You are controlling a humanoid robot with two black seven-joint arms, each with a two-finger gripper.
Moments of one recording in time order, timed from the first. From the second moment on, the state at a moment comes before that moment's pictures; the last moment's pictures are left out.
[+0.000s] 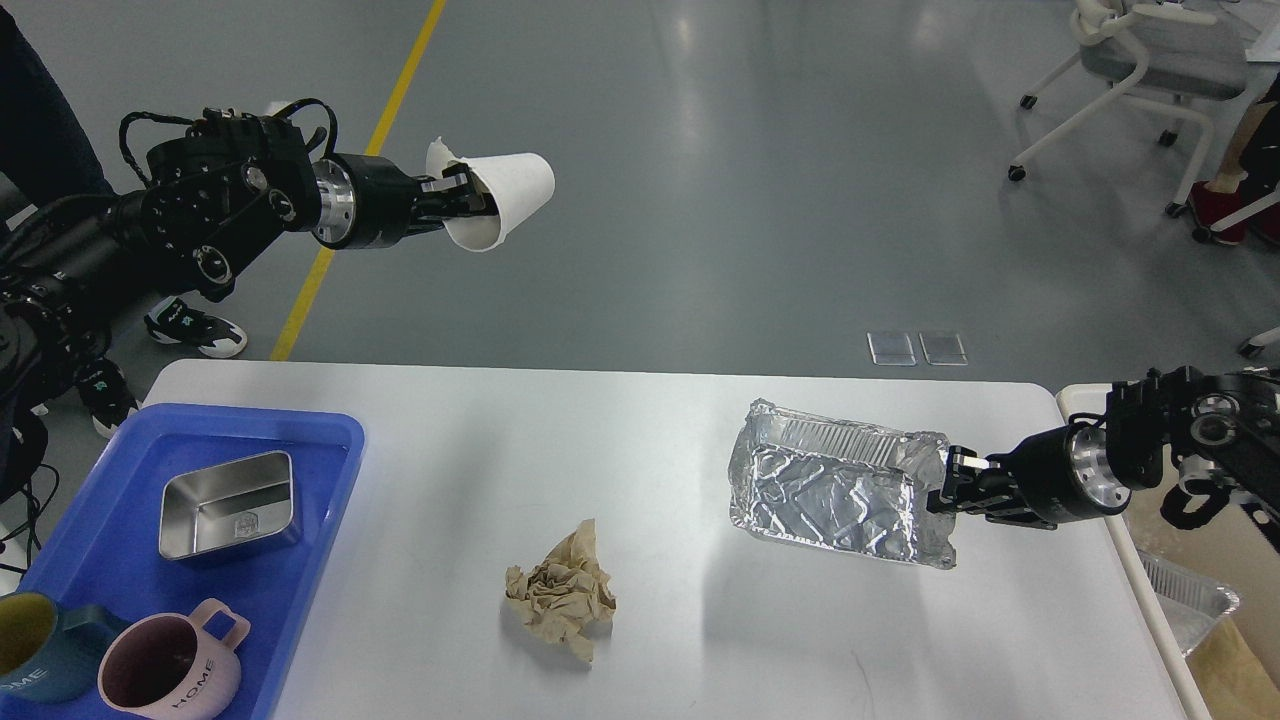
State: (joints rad) left arm -1.40 0.19 0.34 -0.32 0.57 -0.55 -0.35; right arm 0.56 -0.64 0.88 1.22 -1.03 0.88 -0.44
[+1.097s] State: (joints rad) left arm -1.58 -0.23 0.29 -0.35 0.57 -0.78 -0.26; right arm 0.65 -0.44 0.83 1.22 -1.10 0.88 -0.45
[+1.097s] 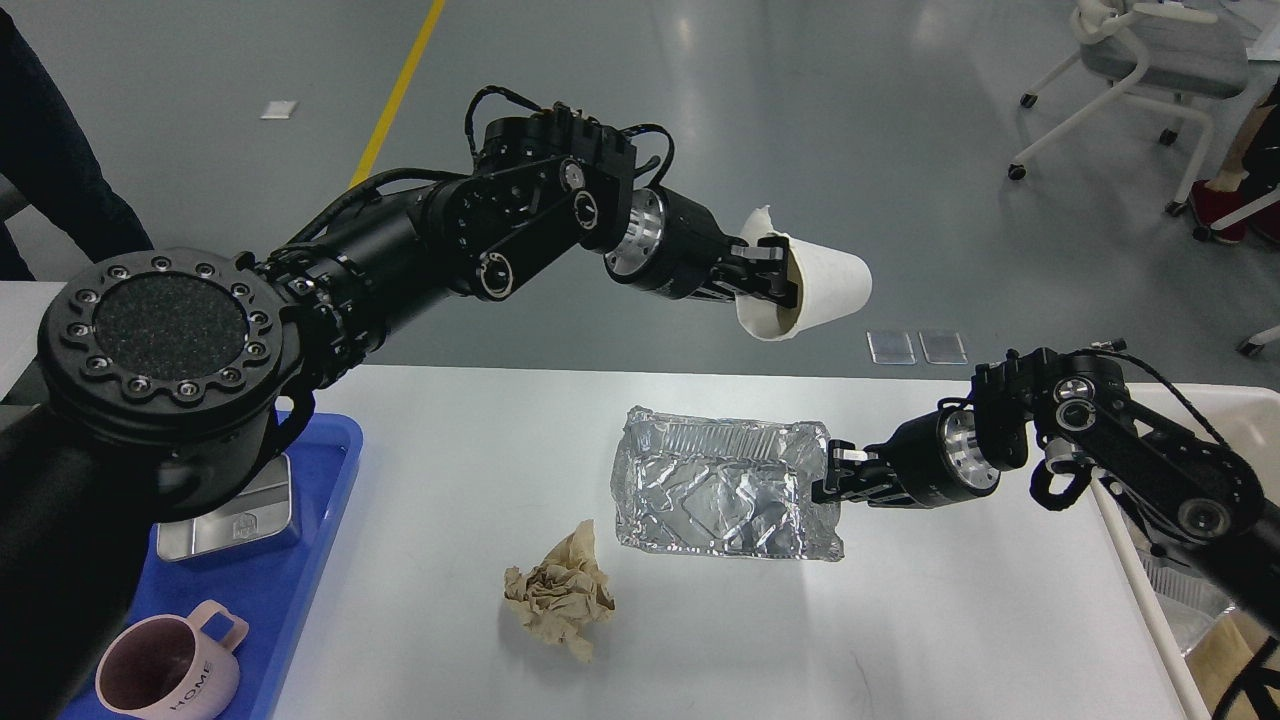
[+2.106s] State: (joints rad) left arm -1.46 -0.27 0.43 -0.35 0.60 -0.84 -0.12; right arm 0.66 -0.44 0.83 1.18 -1.10 0.88 -0.45
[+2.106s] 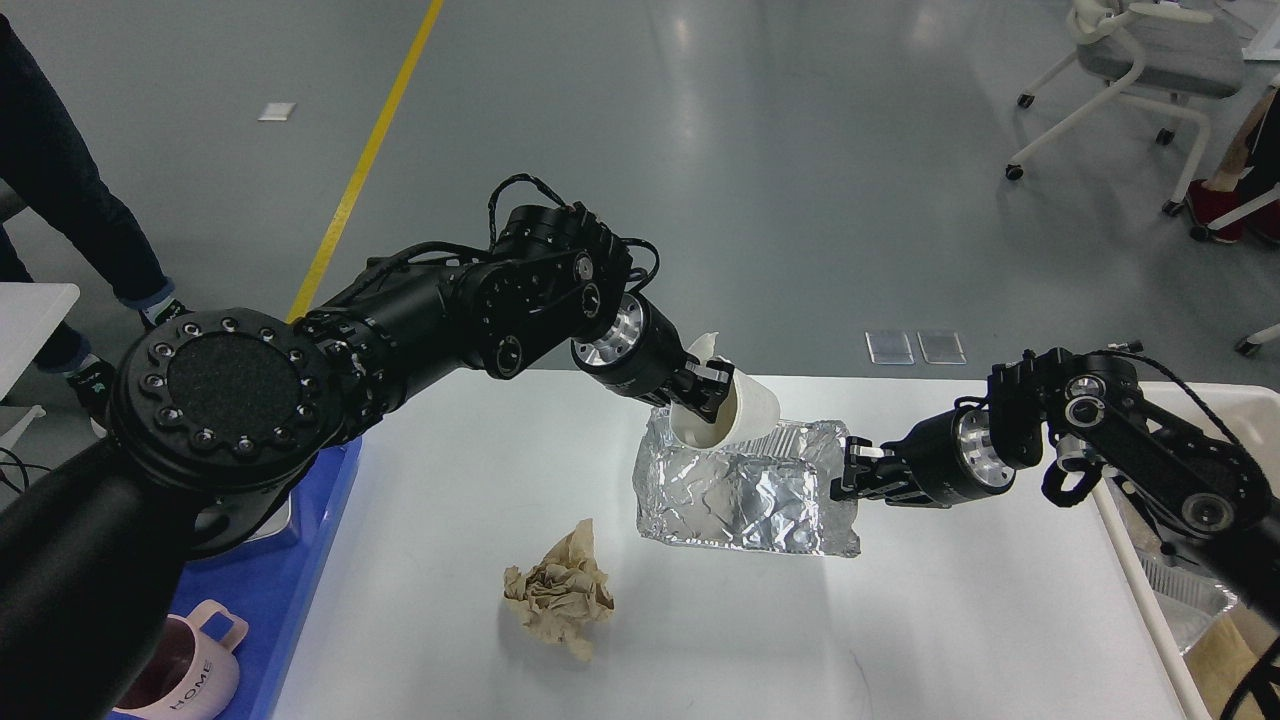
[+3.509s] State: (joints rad) left arm -1.45 -0.26 0.42 -0.41 0.59 -0.68 -0.12; right arm 0.74 -0.36 0.83 1.16 -1.09 0.88 -0.45
